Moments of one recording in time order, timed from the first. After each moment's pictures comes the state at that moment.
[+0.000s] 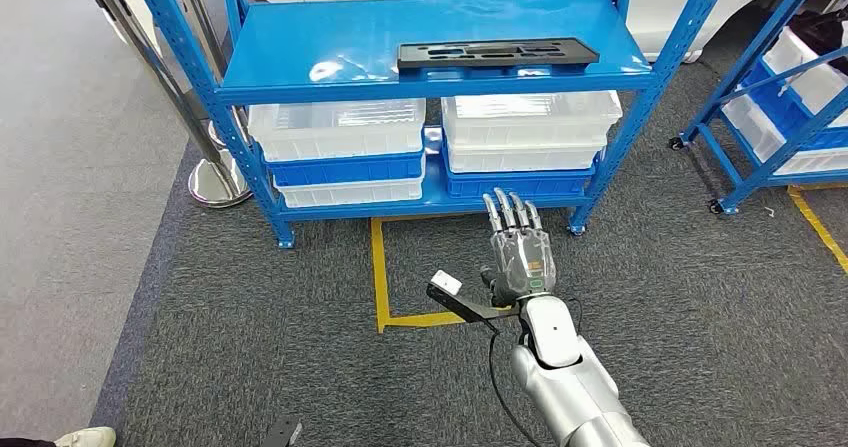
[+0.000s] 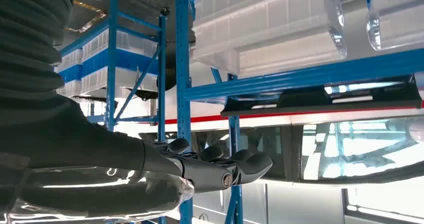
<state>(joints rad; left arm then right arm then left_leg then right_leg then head) -0.07 -0.14 0.13 -0.20 -0.17 0.07 -0.04 -0.53 0.21 0.41 -0.63 1.53 -0.69 -0.13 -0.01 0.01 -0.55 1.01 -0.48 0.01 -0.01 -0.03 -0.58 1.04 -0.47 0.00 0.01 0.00</state>
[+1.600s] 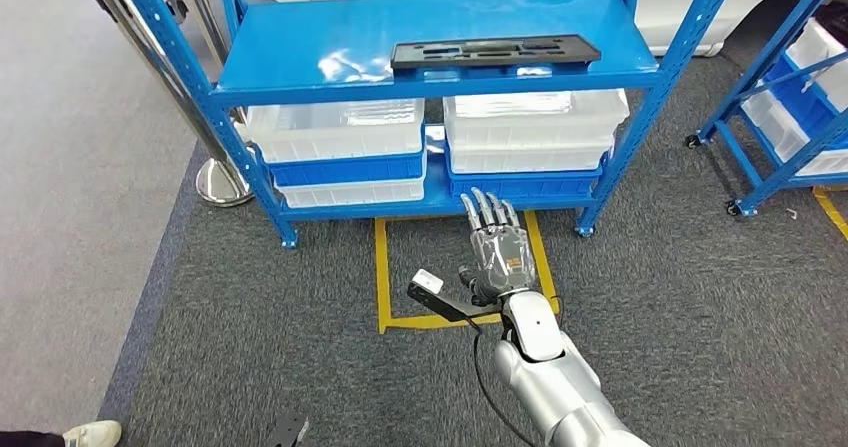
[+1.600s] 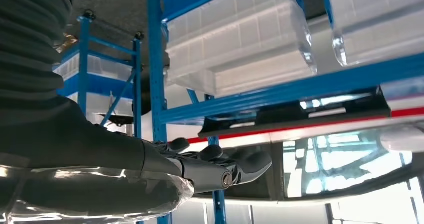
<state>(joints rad) -0.08 -0.15 0.12 -0.20 -0.20 0.10 -0.01 -0.59 0.27 0.46 -0.56 1.44 -0.70 -0.18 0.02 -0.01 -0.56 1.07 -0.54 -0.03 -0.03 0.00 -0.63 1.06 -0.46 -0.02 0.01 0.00</state>
